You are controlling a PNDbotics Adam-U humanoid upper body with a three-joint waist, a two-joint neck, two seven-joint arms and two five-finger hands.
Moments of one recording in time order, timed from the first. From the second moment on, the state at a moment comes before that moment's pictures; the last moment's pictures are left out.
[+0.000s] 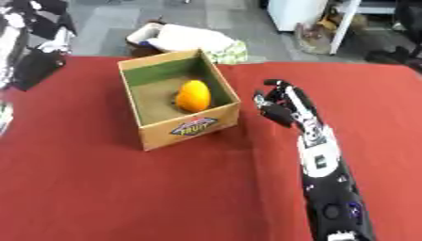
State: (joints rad) left arm -0.38 0.57 -0.07 -1.96 -0.28 0.32 0.13; right arm -0.86 0.06 -0.34 -0.96 0.78 -0.17 0.24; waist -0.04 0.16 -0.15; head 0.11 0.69
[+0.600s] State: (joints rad) left arm -0.23 0.51 -0.05 -1.98 -0.12 0.28 0.27; right arm -0.85 0.07 -0.35 -1.00 0.77 -0.16 0.24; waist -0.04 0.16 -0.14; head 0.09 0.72
